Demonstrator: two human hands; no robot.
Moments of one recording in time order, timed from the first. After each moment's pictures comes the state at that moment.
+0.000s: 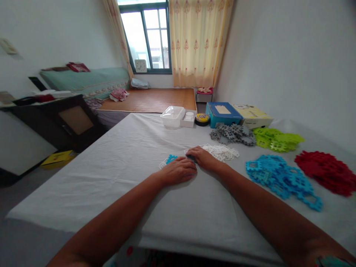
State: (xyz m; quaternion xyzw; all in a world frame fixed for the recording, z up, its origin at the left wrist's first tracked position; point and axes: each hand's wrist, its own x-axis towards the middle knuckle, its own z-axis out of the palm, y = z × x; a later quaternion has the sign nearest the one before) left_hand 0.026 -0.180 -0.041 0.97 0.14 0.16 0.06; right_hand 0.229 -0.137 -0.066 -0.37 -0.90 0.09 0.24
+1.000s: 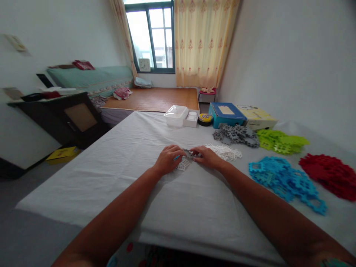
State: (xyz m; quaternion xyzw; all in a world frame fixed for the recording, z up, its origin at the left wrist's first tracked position) left_hand -0.008 -0.154 -0.046 0.89 0.33 0.30 0.03; right_hand 0.231 -0.145 -0.051 -0.43 -0.85 0.17 0.24
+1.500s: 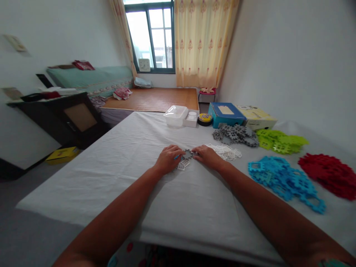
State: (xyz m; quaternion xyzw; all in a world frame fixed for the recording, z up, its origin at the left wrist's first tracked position) left_hand -0.005 -0.152 -0.049 0.88 0.36 0.30 0.05; right_hand 0.231 -0.146 -0.050 -0.46 -0.88 0.05 0.15
